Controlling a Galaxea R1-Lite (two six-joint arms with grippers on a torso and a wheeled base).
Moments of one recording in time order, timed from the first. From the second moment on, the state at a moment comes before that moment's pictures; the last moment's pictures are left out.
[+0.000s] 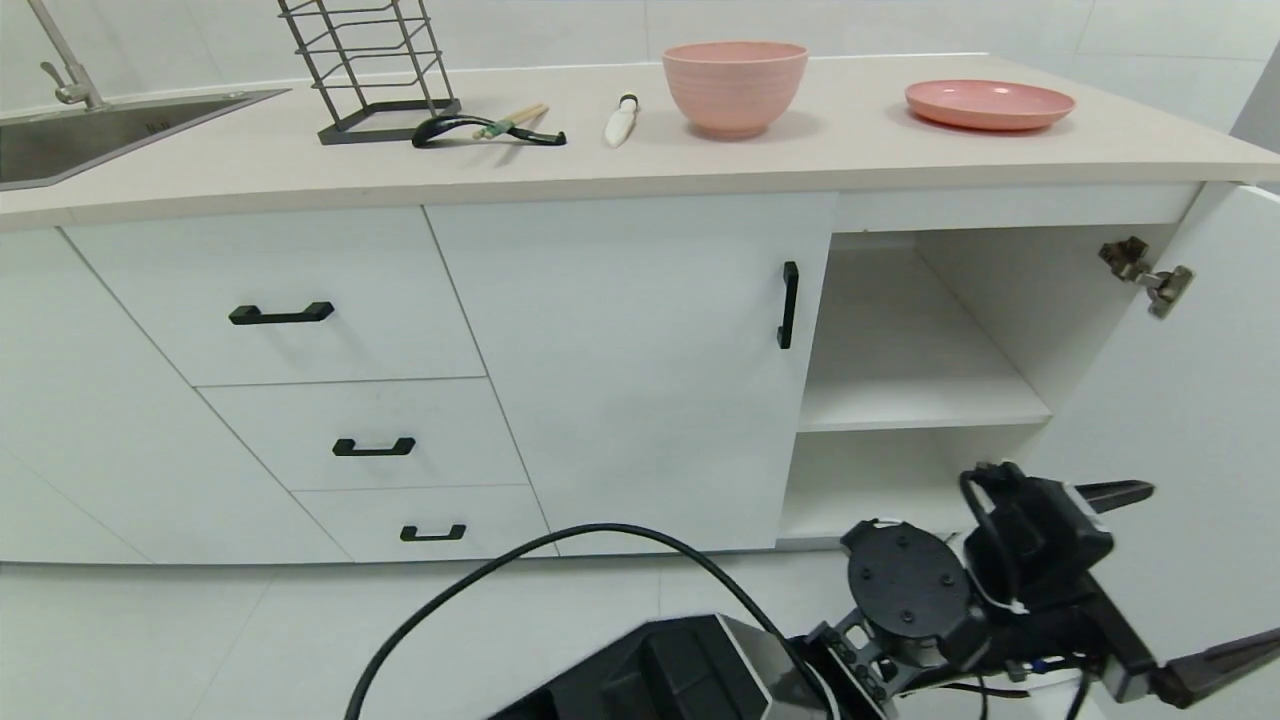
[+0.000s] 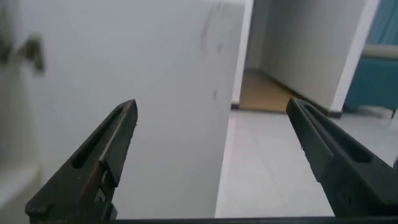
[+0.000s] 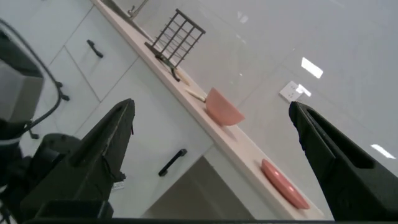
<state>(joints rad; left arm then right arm) -1.09 2.70 -1.71 -1.42 -0.42 -0.13 -0.14 0.77 -0.23 -1.42 0.94 -0.26</state>
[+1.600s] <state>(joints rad) -0.15 0.56 -0.02 -0.80 -0.41 0.03 0.00 0.02 0.00 -0.04 0.31 -0.09</state>
